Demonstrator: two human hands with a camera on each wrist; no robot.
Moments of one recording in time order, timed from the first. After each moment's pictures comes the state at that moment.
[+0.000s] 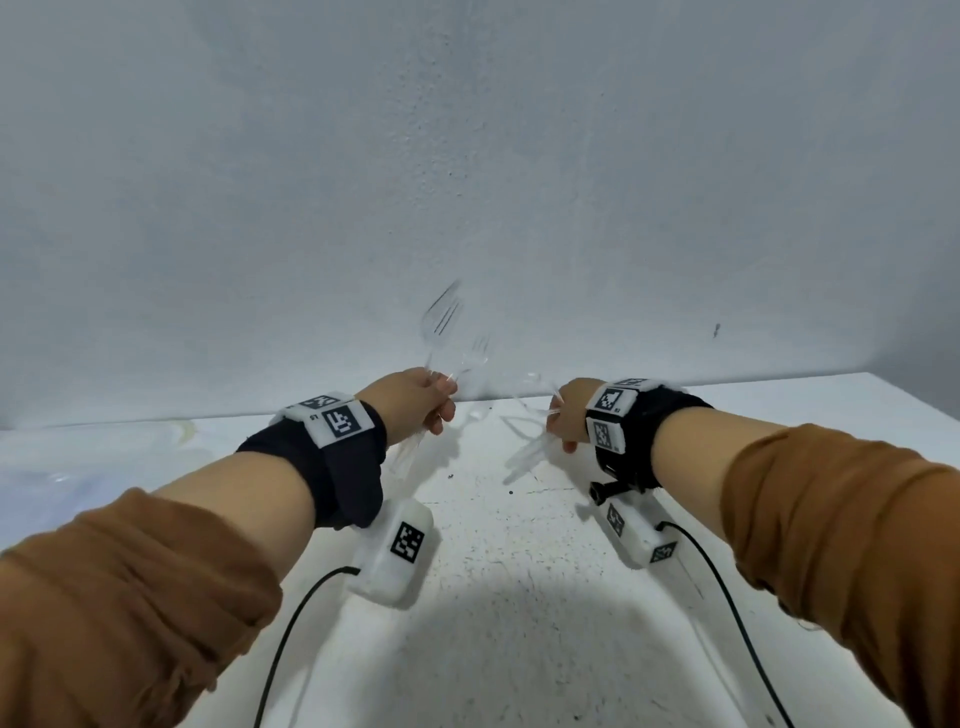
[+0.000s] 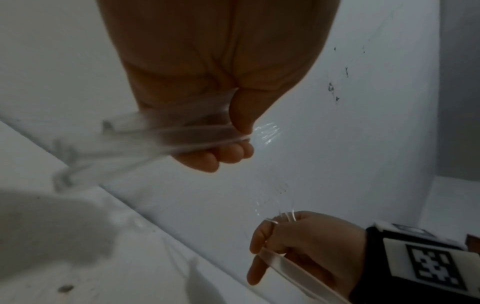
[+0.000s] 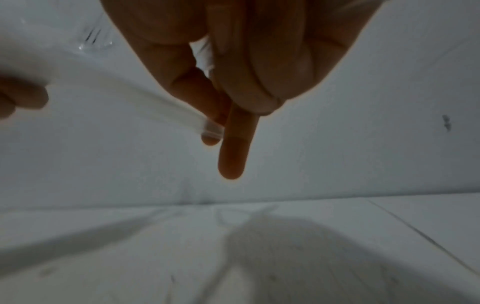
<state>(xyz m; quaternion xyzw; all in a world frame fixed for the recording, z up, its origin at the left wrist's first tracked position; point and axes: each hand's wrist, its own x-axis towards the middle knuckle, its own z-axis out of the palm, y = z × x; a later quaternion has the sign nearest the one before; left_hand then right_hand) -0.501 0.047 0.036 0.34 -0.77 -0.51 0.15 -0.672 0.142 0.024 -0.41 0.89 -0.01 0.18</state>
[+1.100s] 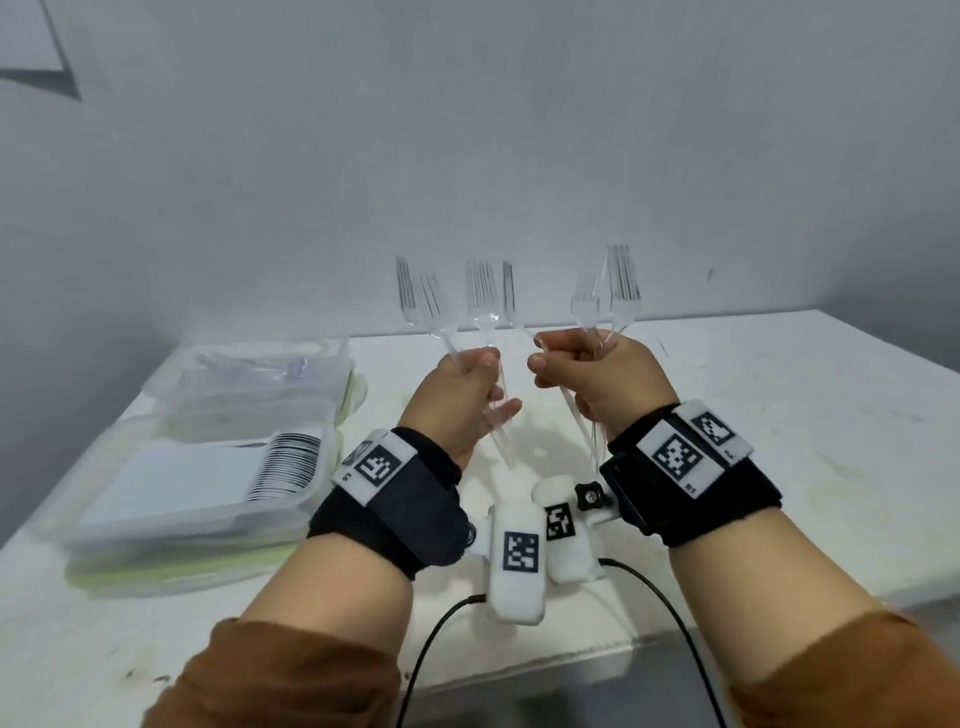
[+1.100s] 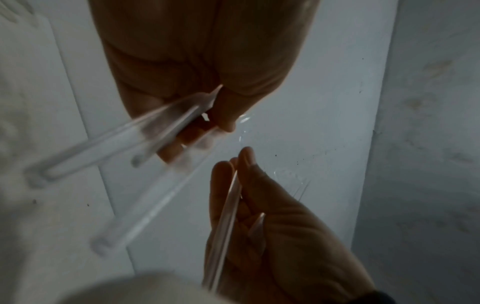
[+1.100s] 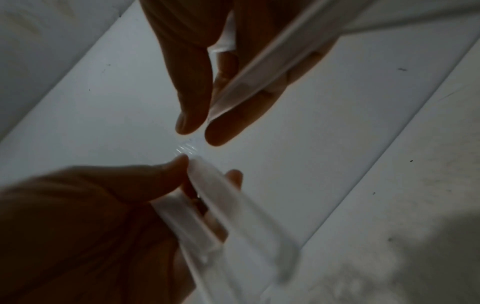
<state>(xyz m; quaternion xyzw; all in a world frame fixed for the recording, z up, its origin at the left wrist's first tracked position) -0.298 0.149 0.032 0.22 -0.54 -0.75 0.30 -0.388 0.245 0.053 -0.30 0.63 -0.68 0.21</state>
